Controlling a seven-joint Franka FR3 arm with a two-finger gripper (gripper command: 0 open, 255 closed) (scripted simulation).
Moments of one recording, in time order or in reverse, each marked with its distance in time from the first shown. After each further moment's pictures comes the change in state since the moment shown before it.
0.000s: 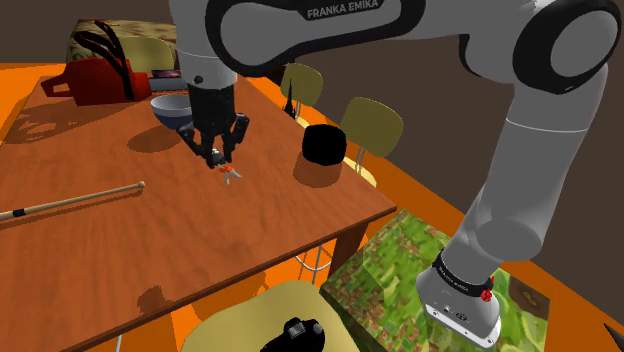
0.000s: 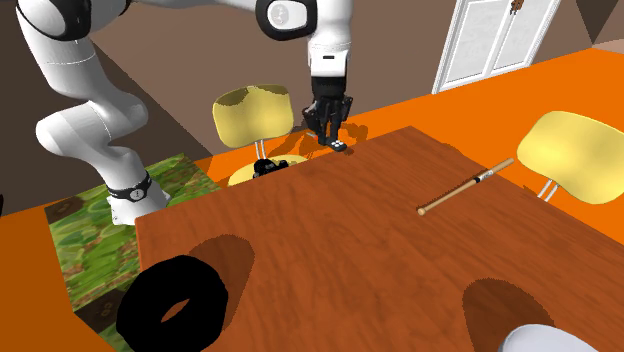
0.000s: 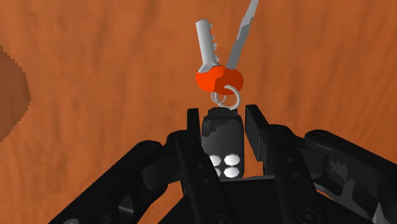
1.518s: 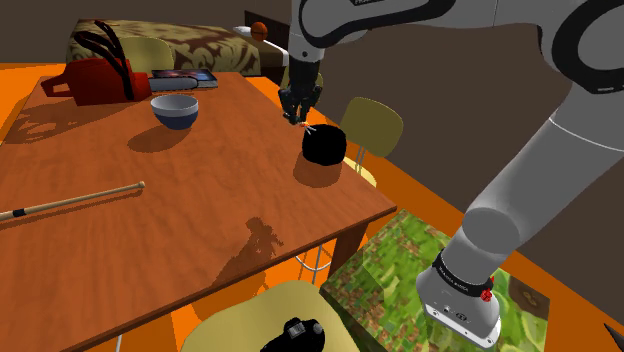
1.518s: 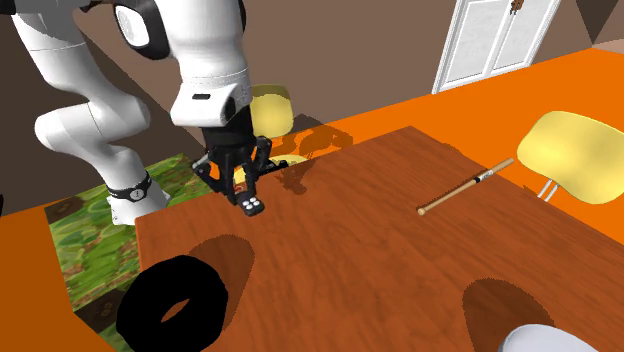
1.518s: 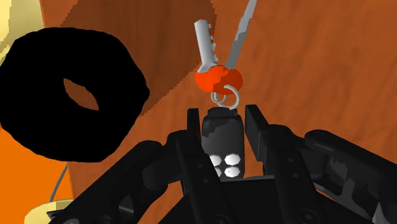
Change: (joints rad) arm -0.298 -0.299 -0.234 -0.292 0.176 0.058 -0.565
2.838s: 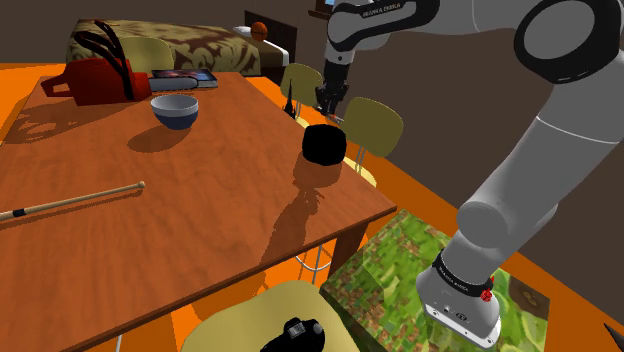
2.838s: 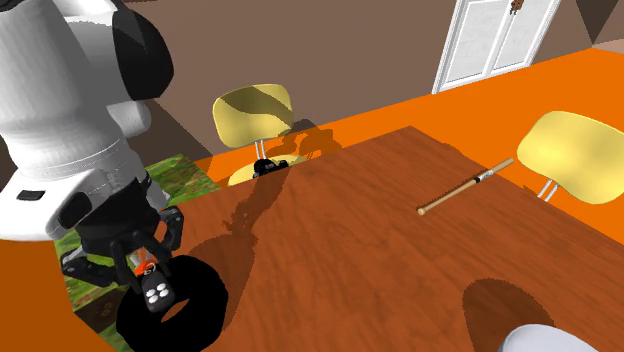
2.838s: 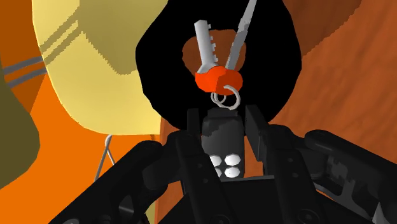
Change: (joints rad) arm -0.150 0.087 -0.167 0.031 -0.016 0.058 -0.313
